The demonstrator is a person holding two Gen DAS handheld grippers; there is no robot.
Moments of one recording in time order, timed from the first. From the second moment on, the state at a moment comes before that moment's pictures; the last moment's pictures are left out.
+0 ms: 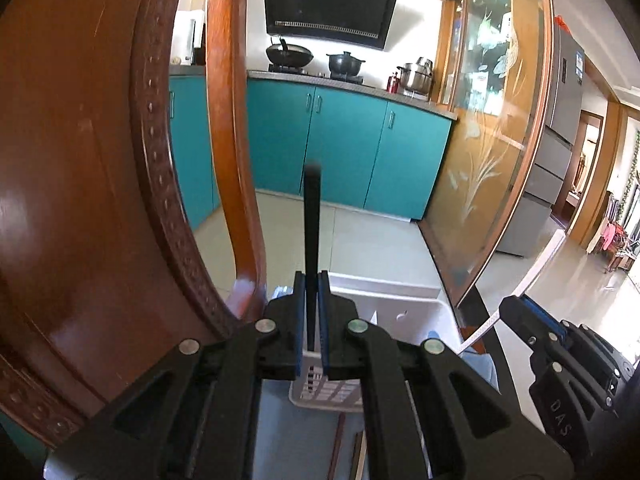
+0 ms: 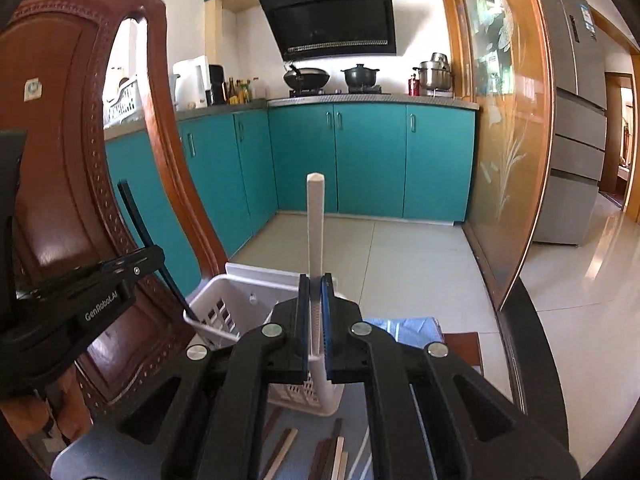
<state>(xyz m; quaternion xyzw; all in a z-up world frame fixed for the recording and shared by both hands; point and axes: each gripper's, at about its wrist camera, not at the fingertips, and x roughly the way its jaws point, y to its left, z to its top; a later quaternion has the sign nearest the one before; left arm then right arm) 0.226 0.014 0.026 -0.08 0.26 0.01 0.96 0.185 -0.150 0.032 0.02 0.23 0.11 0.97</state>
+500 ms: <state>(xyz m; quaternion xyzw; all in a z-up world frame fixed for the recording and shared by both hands) 0.161 -0.008 0.013 -0.03 0.24 -0.03 0.97 0.104 -0.189 0.032 0.07 0.18 0.12 0.97</state>
